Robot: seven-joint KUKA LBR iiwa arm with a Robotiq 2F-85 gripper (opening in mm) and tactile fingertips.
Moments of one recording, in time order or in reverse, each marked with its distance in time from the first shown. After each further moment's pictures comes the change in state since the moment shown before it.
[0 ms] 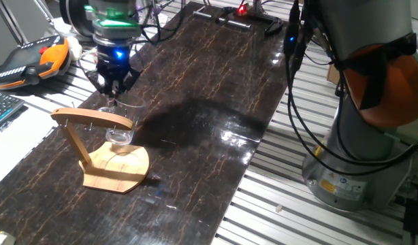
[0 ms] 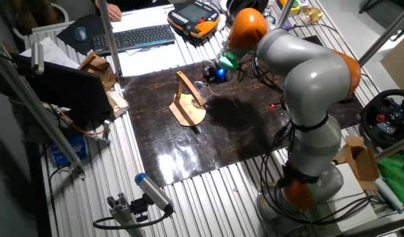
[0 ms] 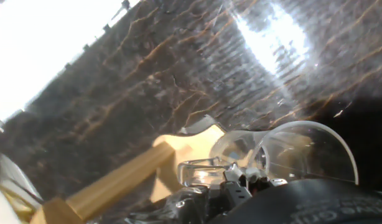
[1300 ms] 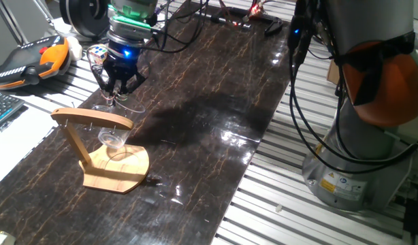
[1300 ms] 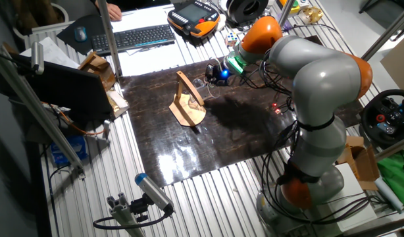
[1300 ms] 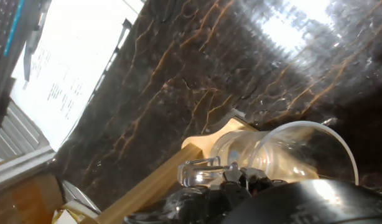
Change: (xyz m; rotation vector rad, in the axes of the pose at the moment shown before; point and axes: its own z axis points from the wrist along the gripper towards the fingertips) arm 0.003 0.001 -0.001 -0.144 0.001 0.158
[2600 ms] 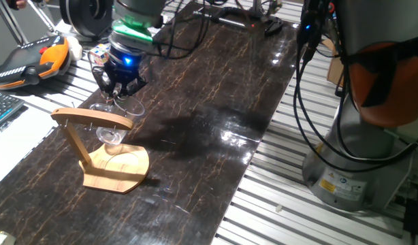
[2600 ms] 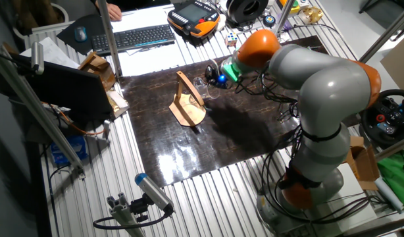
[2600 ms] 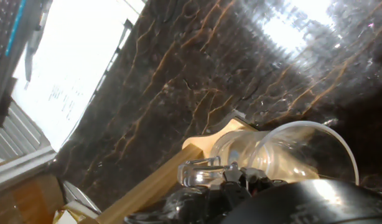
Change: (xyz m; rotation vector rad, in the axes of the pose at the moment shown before) arm 0.000 0.000 0.000 -0.055 -0.180 0.085
